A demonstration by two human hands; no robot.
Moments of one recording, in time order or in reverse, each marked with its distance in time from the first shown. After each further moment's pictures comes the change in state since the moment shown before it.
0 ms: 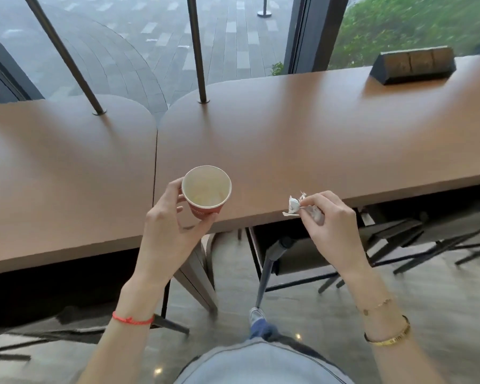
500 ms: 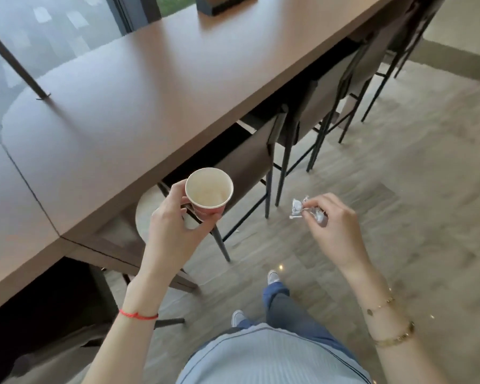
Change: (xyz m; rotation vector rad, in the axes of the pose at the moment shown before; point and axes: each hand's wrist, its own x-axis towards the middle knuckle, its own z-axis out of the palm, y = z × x) left_hand -0.098 0.053 0.041 -0.125 -0.546 0.309; right_hand -0.258 -0.019 -0.066 -0.140 0.299 0.517
